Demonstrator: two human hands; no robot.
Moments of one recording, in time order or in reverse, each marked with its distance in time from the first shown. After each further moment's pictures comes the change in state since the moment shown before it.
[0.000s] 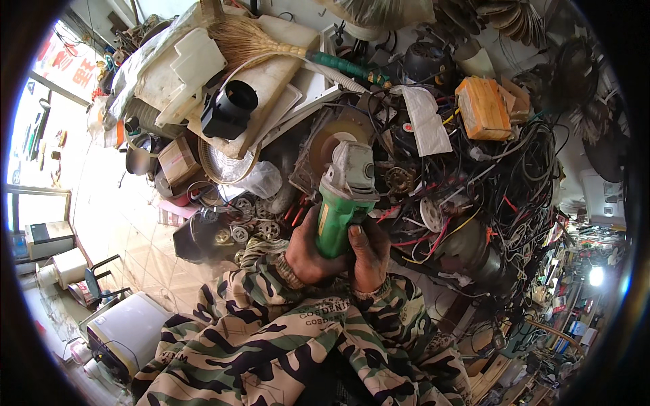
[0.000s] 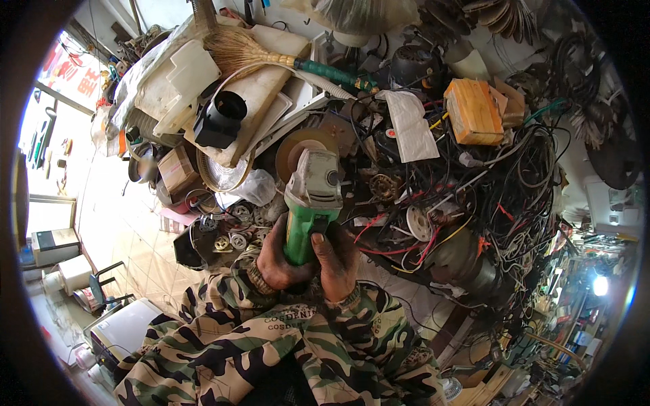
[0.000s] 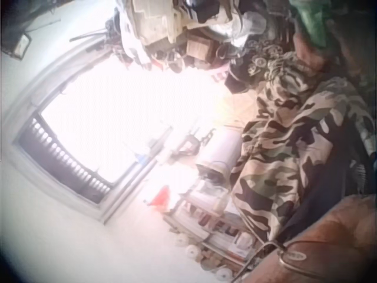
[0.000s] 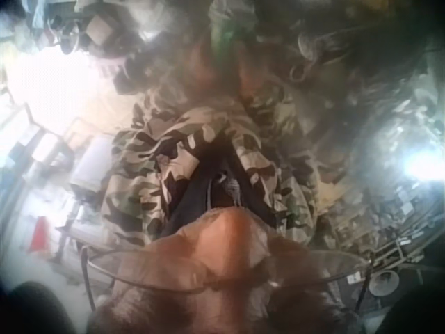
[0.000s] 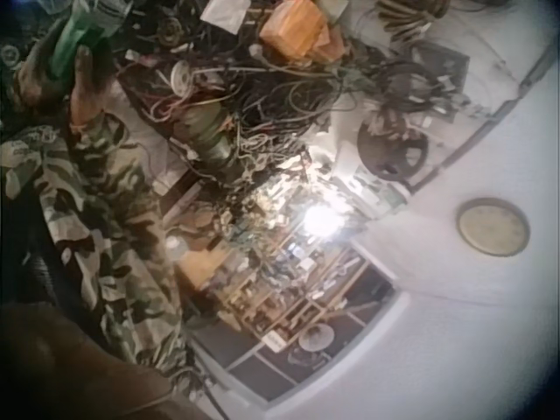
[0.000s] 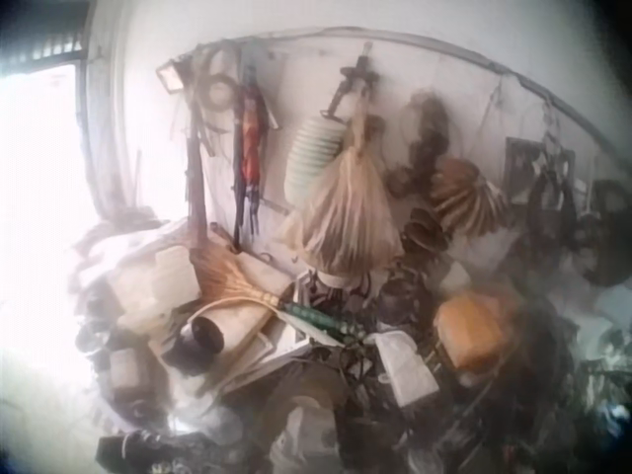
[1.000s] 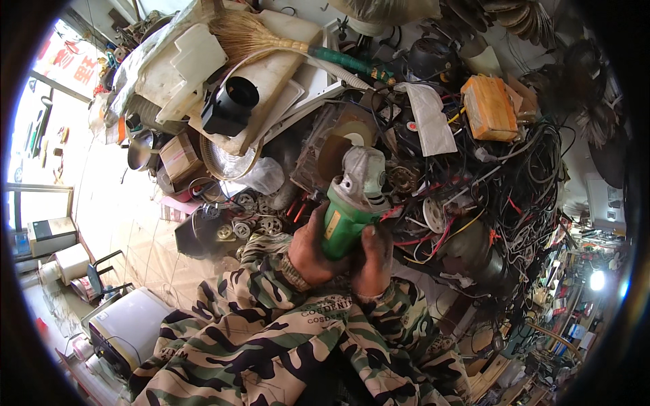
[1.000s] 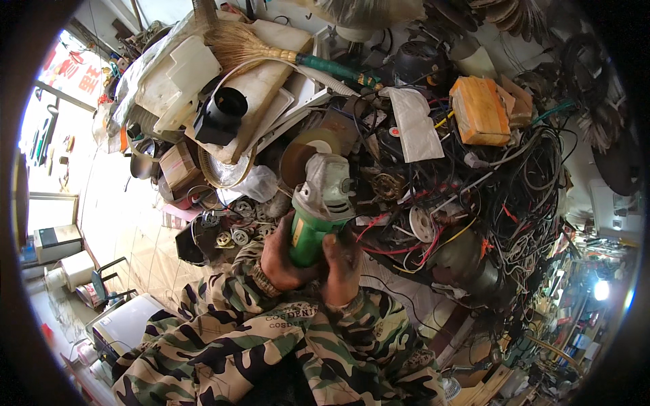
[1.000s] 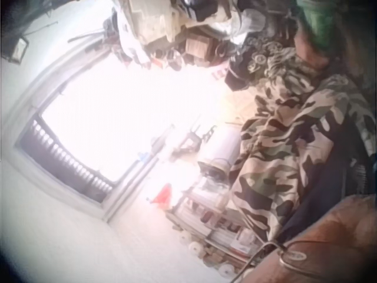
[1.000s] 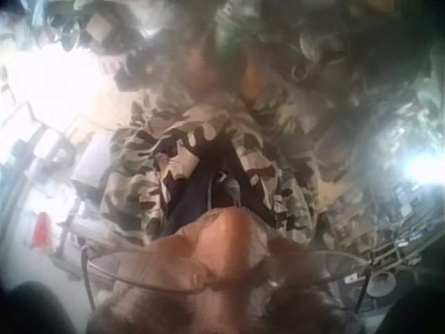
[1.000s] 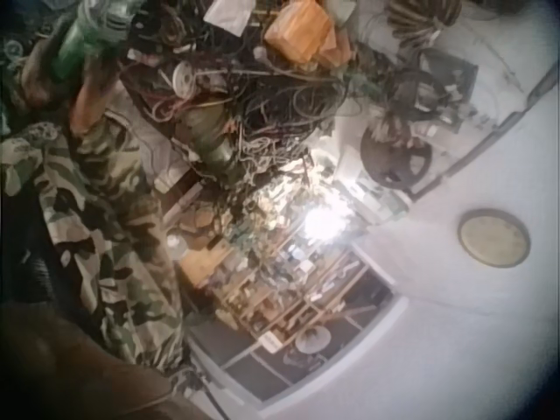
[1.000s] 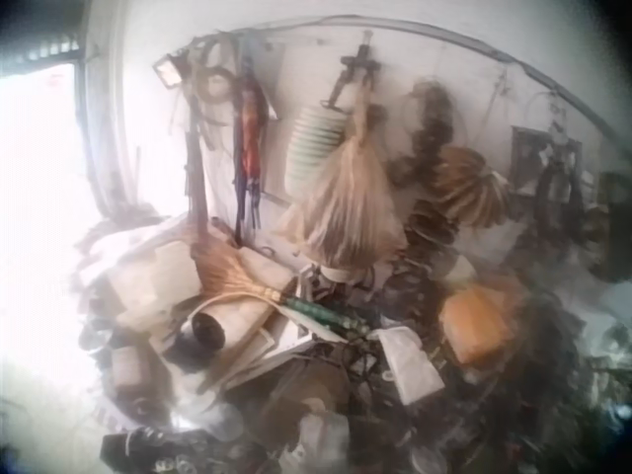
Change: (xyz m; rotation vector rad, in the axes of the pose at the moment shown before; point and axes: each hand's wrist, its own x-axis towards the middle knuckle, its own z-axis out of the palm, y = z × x) left_hand 0.005 -0.024 0.002 0.190 0.012 0.121; right_hand -0.001 0.006 -0.009 -0.122 -0.079 -0.019
